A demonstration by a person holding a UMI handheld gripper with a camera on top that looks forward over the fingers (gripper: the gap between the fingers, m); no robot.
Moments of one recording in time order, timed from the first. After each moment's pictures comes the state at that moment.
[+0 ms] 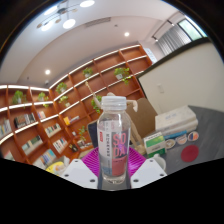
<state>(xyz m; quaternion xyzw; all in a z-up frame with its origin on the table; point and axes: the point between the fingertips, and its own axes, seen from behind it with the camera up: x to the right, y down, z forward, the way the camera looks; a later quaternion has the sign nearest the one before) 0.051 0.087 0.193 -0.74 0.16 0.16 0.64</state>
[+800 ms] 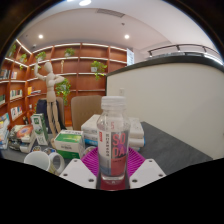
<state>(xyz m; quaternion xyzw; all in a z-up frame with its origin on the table) 0.305 0.097 0.080 -0.78 0.14 -0.13 0.59</state>
